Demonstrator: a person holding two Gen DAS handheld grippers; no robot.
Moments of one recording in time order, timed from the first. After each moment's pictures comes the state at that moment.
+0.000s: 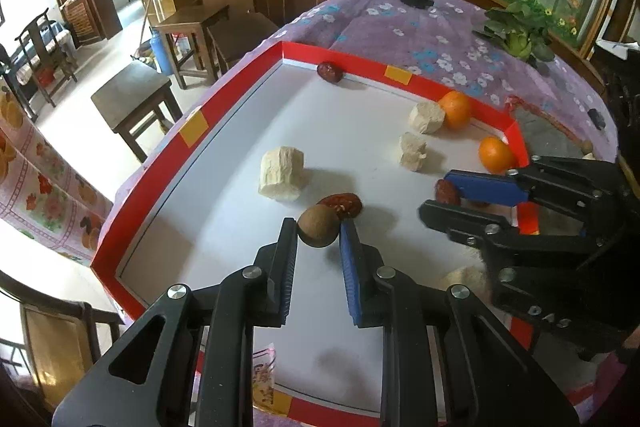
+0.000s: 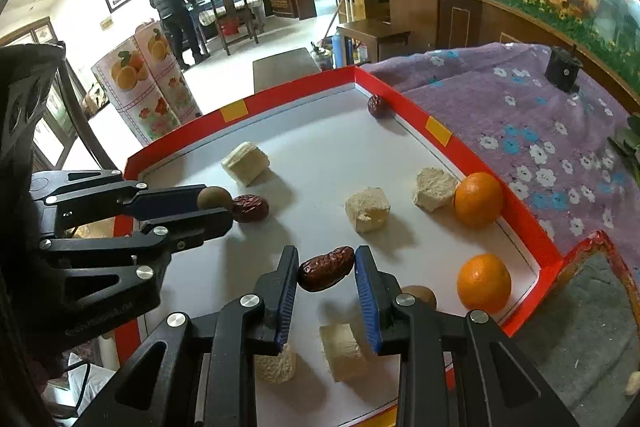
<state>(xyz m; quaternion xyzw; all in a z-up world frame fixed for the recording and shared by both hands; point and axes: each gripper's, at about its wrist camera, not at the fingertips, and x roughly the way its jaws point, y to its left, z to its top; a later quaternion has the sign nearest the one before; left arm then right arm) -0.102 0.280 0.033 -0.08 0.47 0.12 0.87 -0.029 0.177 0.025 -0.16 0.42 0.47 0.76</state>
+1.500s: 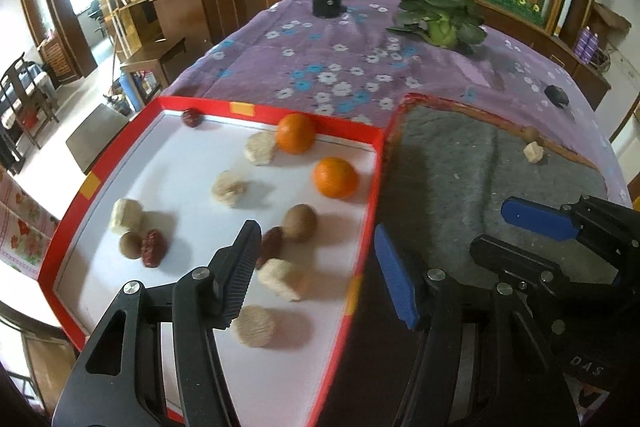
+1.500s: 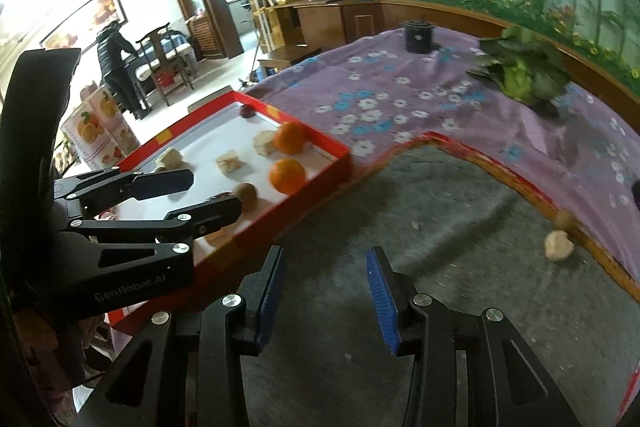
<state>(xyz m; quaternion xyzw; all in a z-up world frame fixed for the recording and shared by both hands) -0.063 0.148 0.055 -0.03 0.45 0.08 0.89 -0.032 0.002 0.053 -0.08 0.42 0.36 0.83</state>
